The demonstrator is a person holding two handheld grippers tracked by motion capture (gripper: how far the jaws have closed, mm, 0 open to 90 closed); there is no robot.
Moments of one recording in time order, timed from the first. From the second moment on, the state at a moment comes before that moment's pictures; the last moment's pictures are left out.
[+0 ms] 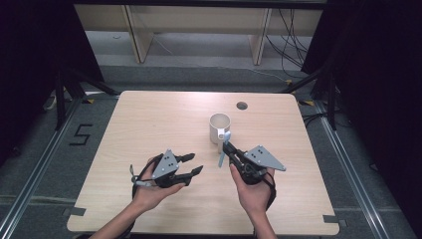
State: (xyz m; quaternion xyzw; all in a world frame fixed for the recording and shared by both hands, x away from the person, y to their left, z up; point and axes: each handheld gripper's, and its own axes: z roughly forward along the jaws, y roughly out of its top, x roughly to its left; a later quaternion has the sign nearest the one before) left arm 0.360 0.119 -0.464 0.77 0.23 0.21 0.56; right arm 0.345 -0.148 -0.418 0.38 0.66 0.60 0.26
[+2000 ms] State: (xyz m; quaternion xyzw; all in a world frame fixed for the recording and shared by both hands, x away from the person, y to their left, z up) left arm 0.344 0.227 -0.516 0.70 0.37 0.28 0.55; right arm 0.406 -0.156 -0.380 0.37 0.63 0.61 0.32
